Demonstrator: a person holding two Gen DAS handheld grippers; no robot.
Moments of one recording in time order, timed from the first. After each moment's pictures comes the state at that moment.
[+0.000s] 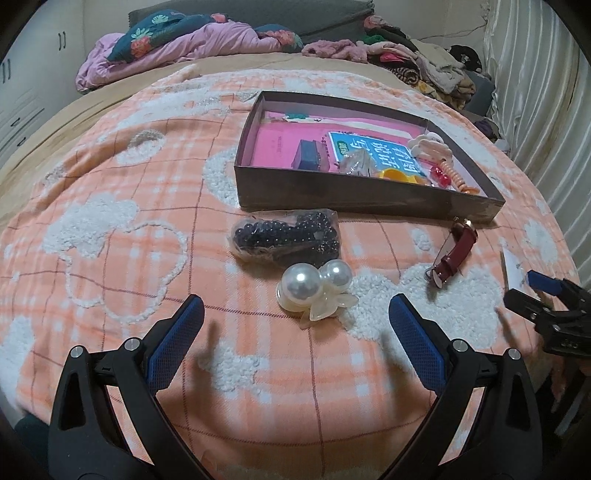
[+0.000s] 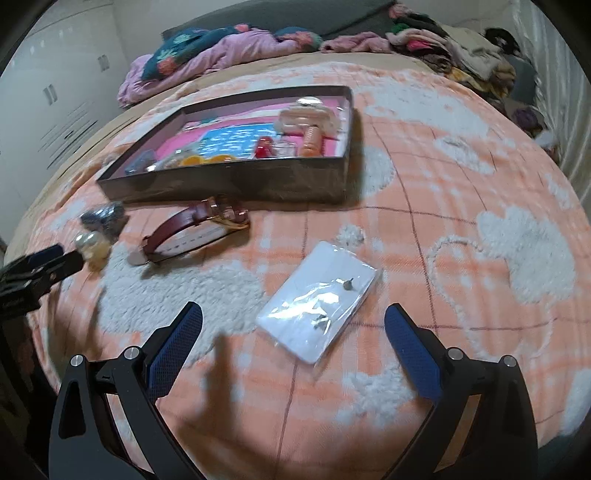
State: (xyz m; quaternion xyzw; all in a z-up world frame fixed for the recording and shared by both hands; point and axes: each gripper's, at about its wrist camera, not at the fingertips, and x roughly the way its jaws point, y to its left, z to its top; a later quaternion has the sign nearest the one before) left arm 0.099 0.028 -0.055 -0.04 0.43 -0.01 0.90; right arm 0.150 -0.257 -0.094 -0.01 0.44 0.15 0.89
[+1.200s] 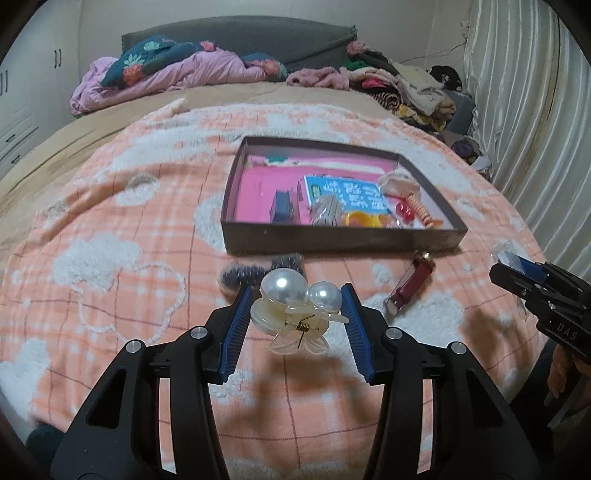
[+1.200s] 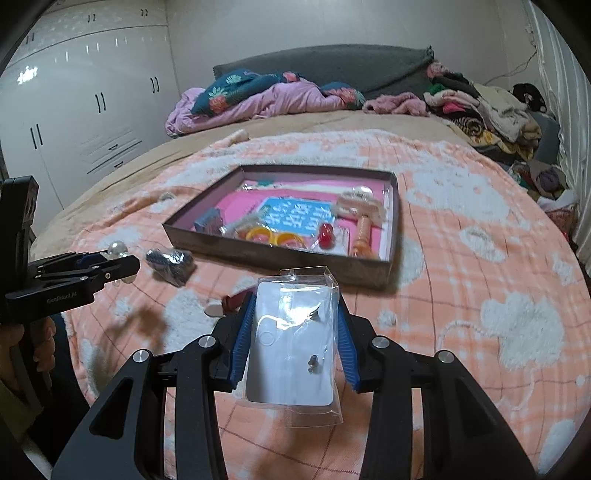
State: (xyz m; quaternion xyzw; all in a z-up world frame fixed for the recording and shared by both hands) left arm 0.086 0.019 -0.009 -0.05 0.38 -0.04 0.93; right arm 0.122 -0.237 -0.027 -0.03 0.33 0.23 0.91
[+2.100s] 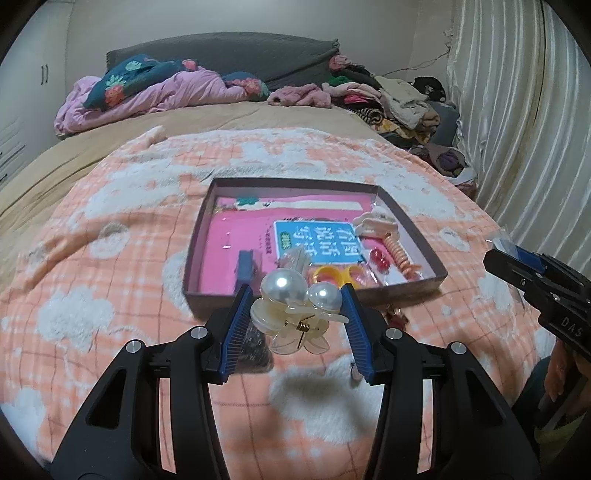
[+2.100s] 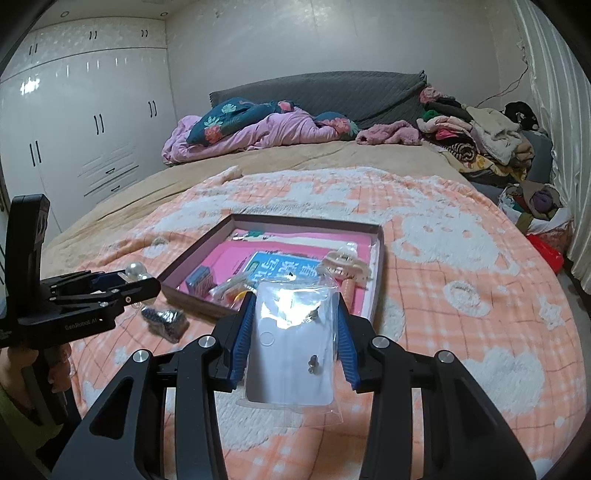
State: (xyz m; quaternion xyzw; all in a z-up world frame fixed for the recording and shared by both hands) left arm 0.128 -0.007 0.017 -0.04 0.35 -0.07 0.93; right arm 0.149 -0.244 0.017 -0.02 0.28 0.22 0.93
